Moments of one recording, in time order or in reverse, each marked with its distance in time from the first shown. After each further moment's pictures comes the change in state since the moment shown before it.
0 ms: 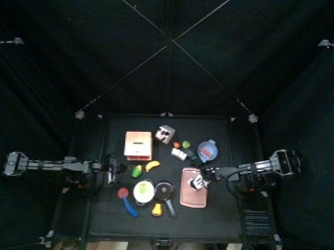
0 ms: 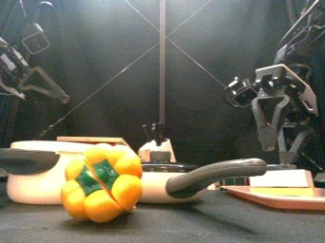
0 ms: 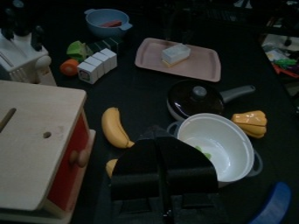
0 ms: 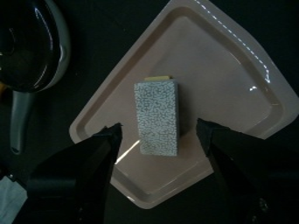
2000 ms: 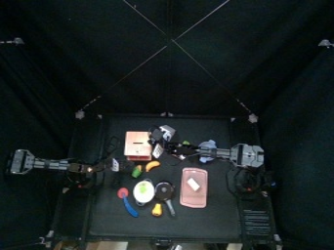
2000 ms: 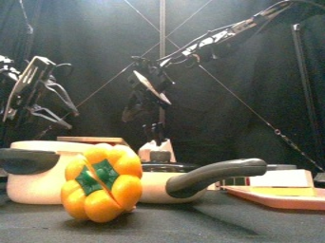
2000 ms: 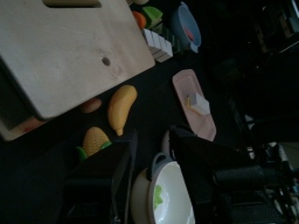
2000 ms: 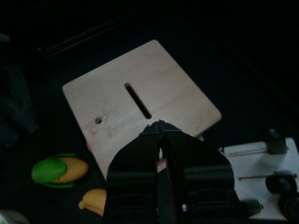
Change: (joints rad) left arm -0.017 0.172 -0.018 -0.983 -0.146 -0.006; right arm -0.304 0.558 -0.828 -0.795 -0.232 -0.008
